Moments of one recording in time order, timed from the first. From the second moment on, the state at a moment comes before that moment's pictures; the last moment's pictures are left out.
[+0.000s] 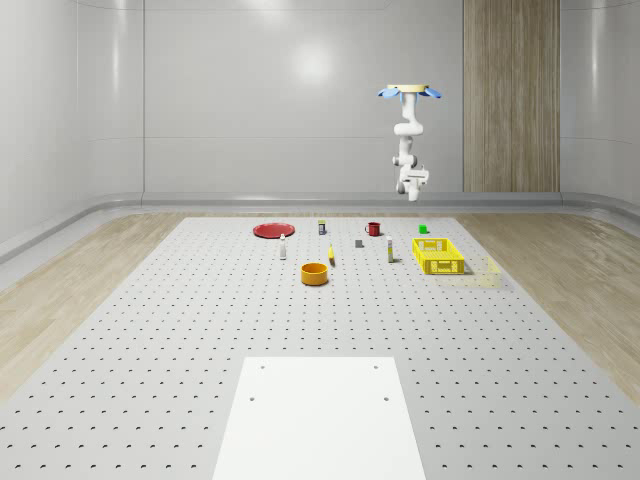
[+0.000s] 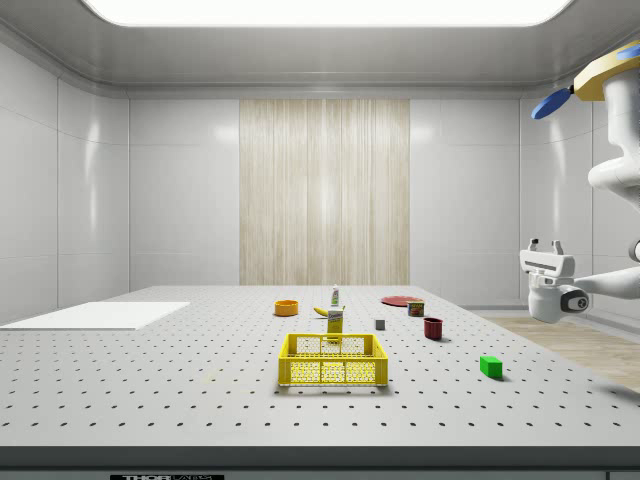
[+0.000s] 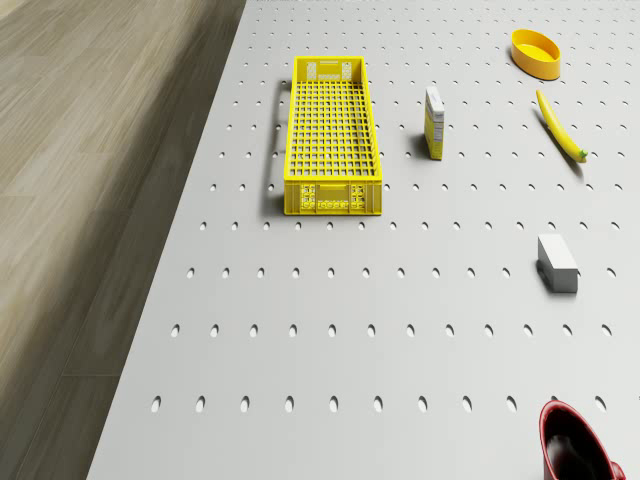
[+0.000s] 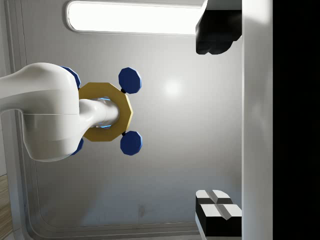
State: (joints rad) arm -0.02 -0.72 0.05 -2.06 -0.06 1.39 0.79
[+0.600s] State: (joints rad) arm -0.11 -0.74 0.33 -2.15 -0.46 1.41 0.85
